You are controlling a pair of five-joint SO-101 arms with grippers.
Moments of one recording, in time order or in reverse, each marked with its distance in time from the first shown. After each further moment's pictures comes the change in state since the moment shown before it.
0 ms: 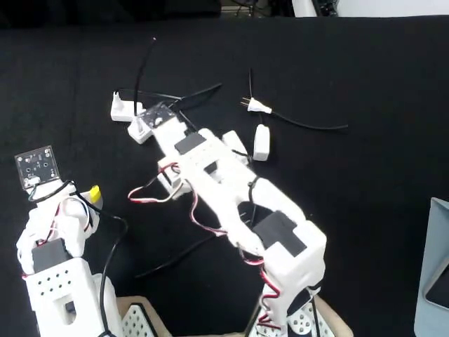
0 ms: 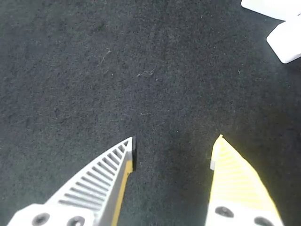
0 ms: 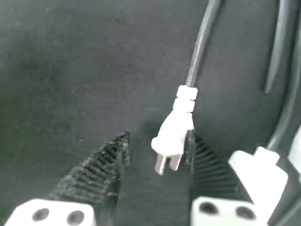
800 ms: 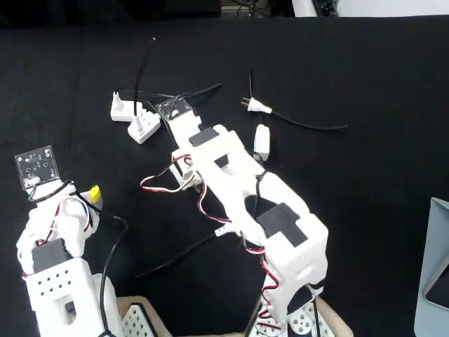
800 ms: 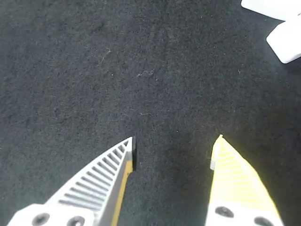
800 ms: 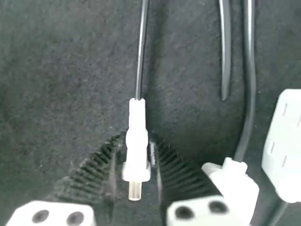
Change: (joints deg) left arm 0.0 0.0 0.0 0.0 0.0; right arm 4.6 2.0 0.4 -5.5 1.1
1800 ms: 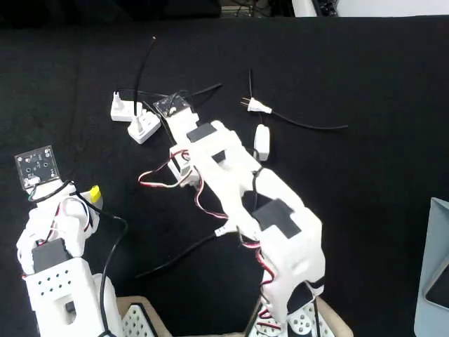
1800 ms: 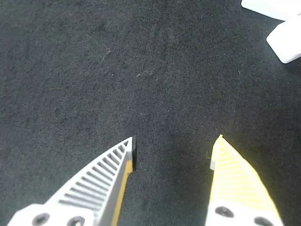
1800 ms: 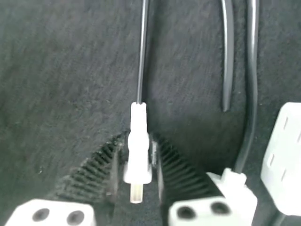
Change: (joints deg) left arm 0.0 0.0 0.0 0.0 0.0; right arm 0.3 5.0 -5.7 1.9 0.4
